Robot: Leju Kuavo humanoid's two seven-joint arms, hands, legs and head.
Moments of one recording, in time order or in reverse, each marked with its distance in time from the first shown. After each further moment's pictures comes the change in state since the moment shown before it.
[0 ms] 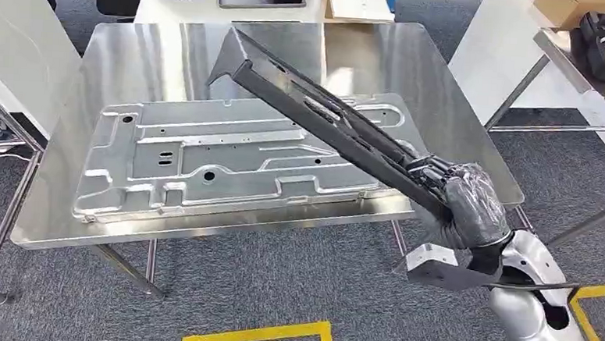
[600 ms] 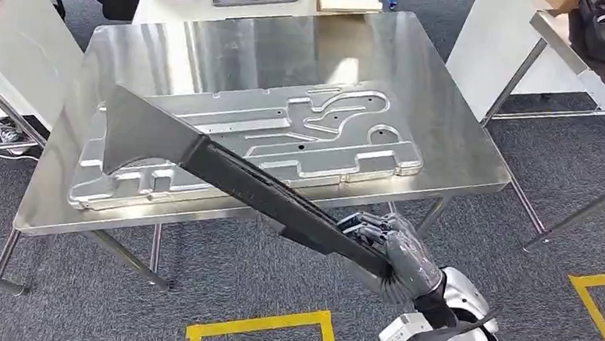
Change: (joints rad) left arm -0.004 0.006 0.002 -0.001 0.011 0.002 -0.005; right arm 0.113 0.140 0.181 0.008 -0.209 0.026 -0.183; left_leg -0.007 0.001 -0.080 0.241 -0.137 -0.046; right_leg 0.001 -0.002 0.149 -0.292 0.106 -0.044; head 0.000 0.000
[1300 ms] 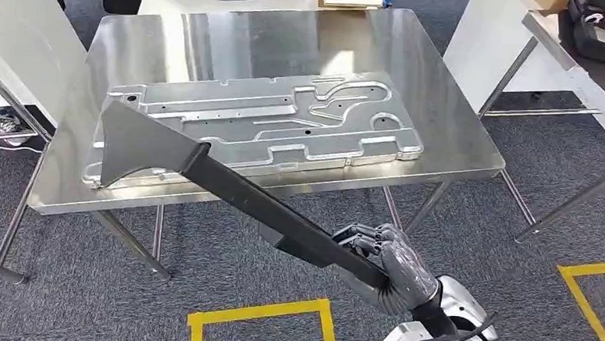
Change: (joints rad) left arm 0.009 -0.021 0.001 0.006 0.019 0.019 0.032; right arm 0.043 -0.008 0.014 -0.015 -0.035 0.042 -0.003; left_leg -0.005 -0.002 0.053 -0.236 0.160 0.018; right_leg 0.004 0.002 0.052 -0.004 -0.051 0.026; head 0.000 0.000
